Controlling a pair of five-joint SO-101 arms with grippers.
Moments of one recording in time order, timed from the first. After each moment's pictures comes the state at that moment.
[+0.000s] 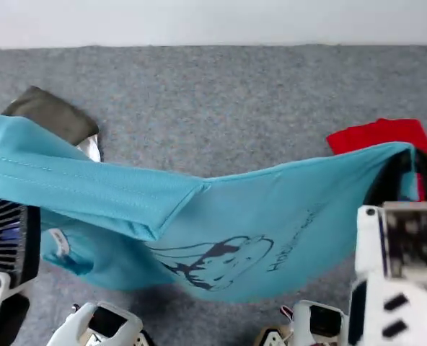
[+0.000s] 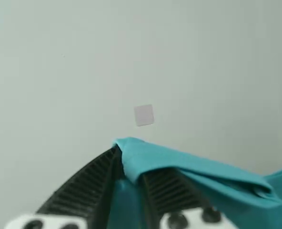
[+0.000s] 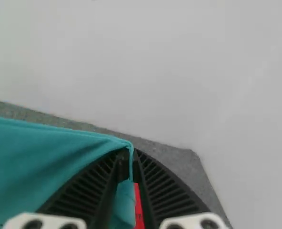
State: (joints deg) left arm 19.4 -37.1 -60.4 96.2 -9.0; right arm 12.1 -55.7 -18.7 89.8 24.2
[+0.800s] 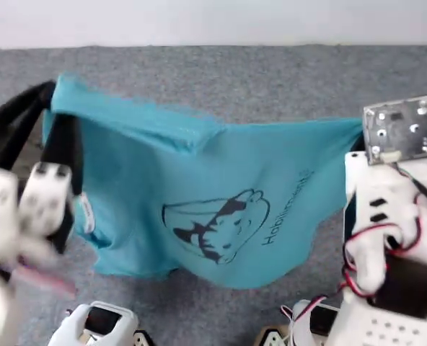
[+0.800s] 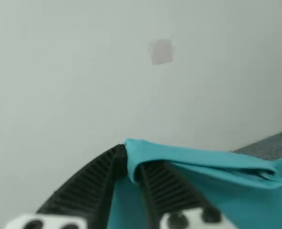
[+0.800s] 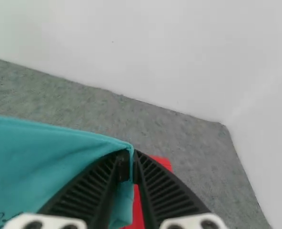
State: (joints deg) left arm 9.8 -36.2 -39.0 90.2 -9.0; right arm 12.1 -54.8 13.7 67.4 24.2
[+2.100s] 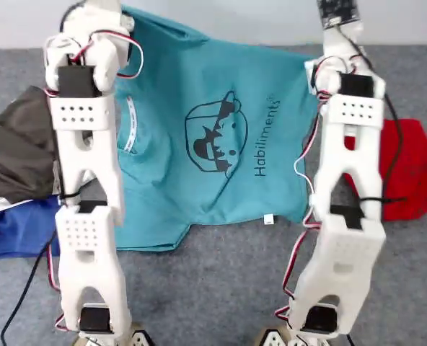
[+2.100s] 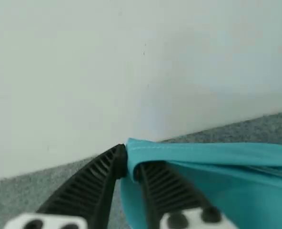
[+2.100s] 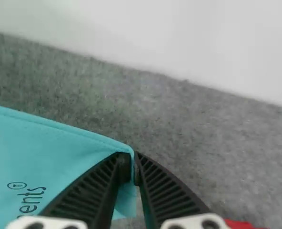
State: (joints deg) left arm -3.3 48.1 -81.7 70.6 -9.0; right arm 4.4 34.9 -43.5 53.5 19.1
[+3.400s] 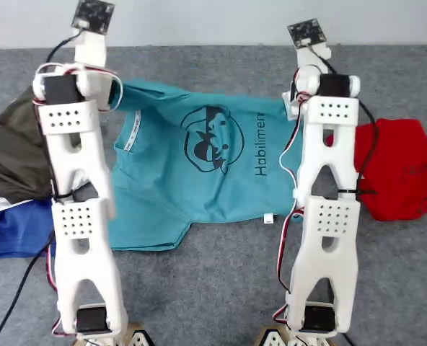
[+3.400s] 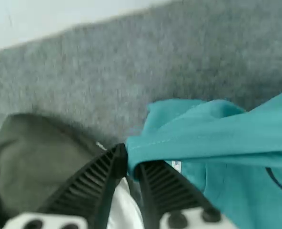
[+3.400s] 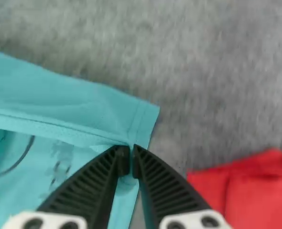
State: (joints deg) left arm -10.4 58.6 -91.9 99.0 -12.0; right arm 1.1 55.6 -76.0 90.8 16.5
